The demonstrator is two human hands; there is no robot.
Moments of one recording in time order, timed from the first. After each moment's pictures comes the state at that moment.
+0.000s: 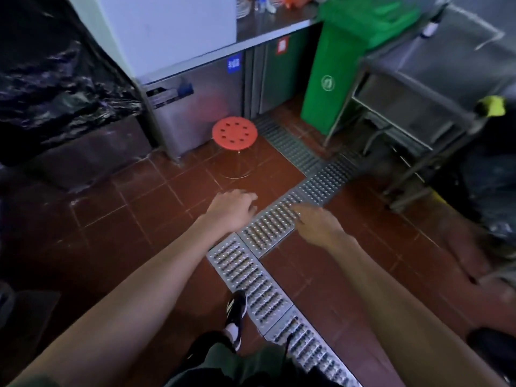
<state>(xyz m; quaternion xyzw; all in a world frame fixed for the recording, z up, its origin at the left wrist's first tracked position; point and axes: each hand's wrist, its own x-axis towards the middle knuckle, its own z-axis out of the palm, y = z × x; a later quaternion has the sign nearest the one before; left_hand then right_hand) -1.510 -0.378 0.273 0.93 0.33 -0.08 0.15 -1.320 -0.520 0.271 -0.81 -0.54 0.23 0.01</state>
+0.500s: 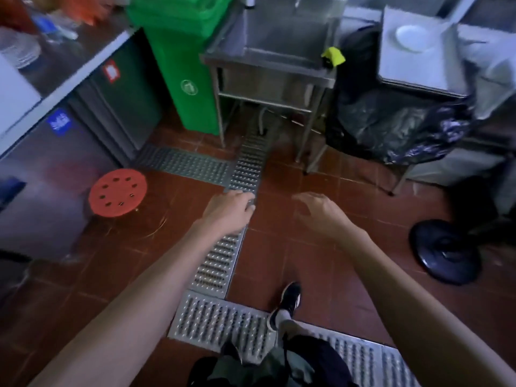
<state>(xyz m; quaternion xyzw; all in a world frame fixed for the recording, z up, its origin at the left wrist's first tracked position) -1.192 -0.360 0.276 0.98 0.08 -0.08 0.13 -1.102 -0.593 0.299 -0.92 -0.31 0.18 0.15</state>
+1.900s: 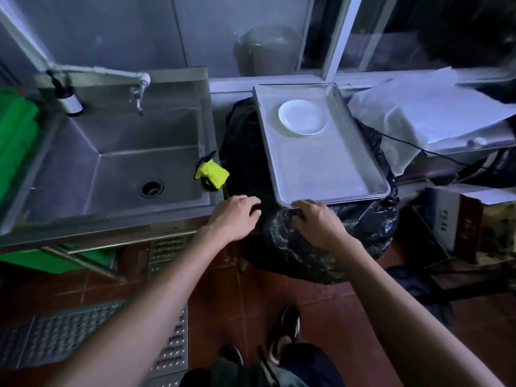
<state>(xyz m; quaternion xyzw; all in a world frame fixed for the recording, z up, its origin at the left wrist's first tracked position) -0.406 -0.446 0.286 0.97 -0.10 -0.07 0.21 -0.424 -0.675 0.305 -0.98 -0.08 0.09 0.17</state>
